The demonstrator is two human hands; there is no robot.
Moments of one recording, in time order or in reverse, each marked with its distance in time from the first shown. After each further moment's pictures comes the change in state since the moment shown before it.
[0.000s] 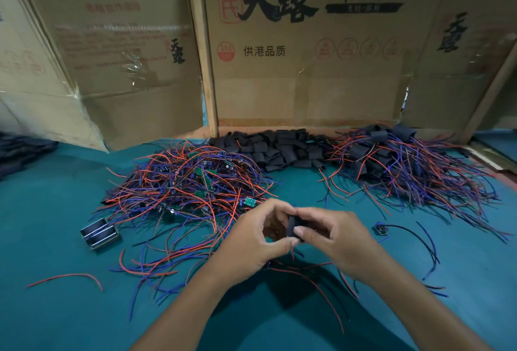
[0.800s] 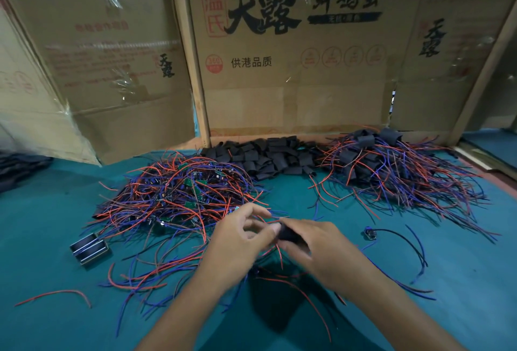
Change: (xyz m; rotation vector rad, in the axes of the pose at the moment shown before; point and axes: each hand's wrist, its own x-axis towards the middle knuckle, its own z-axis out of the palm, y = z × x) left_hand 0.004 0.009 0.005 0.011 0.248 -0.182; right_hand -0.005 -0.008 0.002 -0.353 -0.003 -0.114
